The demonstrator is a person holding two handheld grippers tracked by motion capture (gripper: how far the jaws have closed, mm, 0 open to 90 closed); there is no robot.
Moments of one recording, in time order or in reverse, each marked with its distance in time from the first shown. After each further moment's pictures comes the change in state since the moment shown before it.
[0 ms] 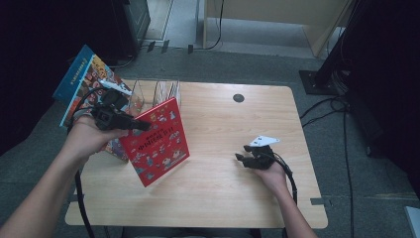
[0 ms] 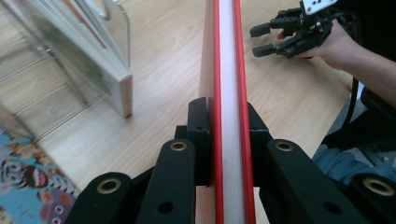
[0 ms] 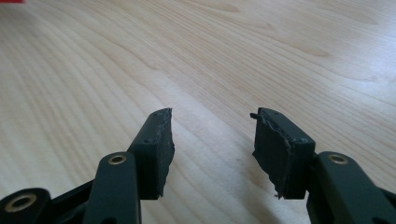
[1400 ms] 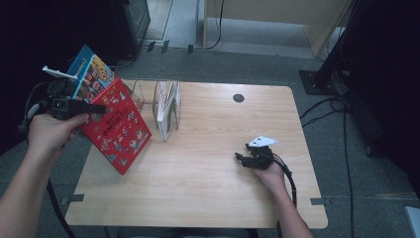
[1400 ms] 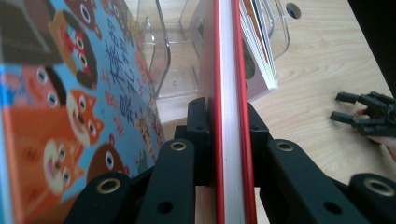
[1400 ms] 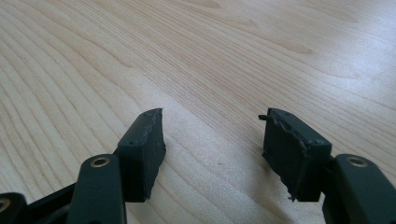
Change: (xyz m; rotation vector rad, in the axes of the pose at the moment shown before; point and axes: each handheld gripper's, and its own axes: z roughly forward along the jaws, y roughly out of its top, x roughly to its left) left arm 0.083 -0.032 -0.051 -0.131 0.237 -0.421; right arm -0.002 -0.005 0.009 -0.014 -0.062 -0.005
